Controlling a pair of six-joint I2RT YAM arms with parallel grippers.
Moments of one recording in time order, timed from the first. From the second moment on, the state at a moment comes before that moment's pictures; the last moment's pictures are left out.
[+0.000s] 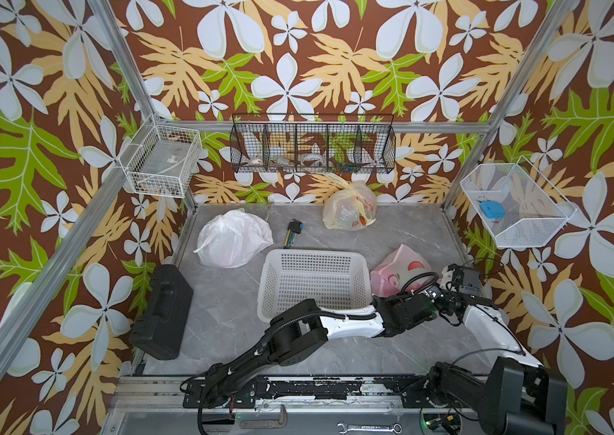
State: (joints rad) left arm -1.28 2.38 1.90 -0.20 -0.44 -0.01; right arm -0.28 1.09 0.57 -0.42 -0.23 0.34
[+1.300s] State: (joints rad) left arm -1.08 2.16 1.77 -0.13 0.19 -0.11; right arm -0.27 0.85 0.80 -0.85 -0.03 0.26
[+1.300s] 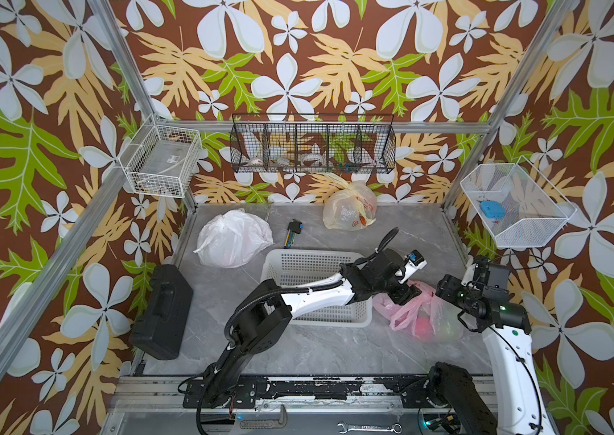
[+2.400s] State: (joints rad) left arm -0.98 2.17 1.72 -0.20 0.25 -0.24; right arm -0.12 0.85 0.58 -0.59 -0.23 0.39
